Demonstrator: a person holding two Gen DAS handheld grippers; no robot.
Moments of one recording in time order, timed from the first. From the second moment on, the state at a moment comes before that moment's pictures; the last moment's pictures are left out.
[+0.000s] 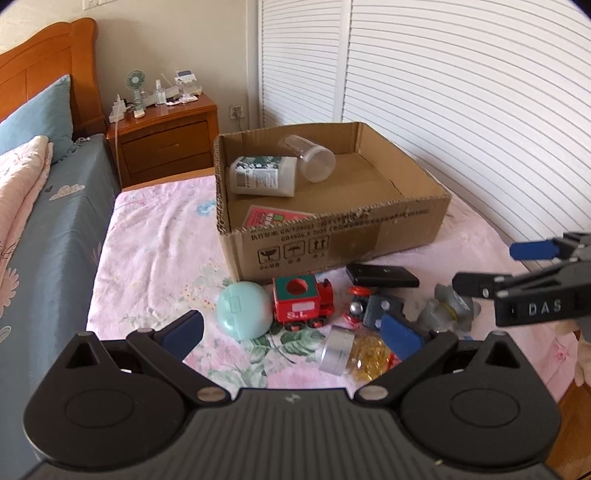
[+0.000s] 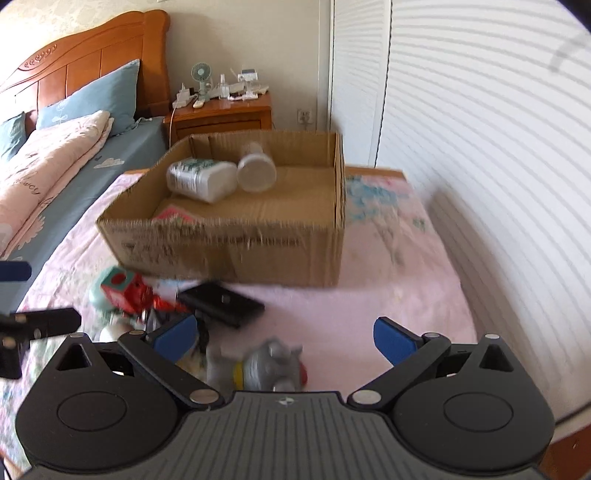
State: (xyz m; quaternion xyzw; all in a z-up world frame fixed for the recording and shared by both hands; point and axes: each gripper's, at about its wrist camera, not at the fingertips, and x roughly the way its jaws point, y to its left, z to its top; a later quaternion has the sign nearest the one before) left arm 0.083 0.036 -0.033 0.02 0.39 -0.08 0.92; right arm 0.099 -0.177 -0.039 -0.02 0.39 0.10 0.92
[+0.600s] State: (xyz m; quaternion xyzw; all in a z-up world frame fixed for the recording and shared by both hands) left arm 0.062 0.026 -0.061 0.05 0.42 -0.17 0.89; right arm 0.107 -0.162 -0.080 -0.03 0.41 0.11 0.90
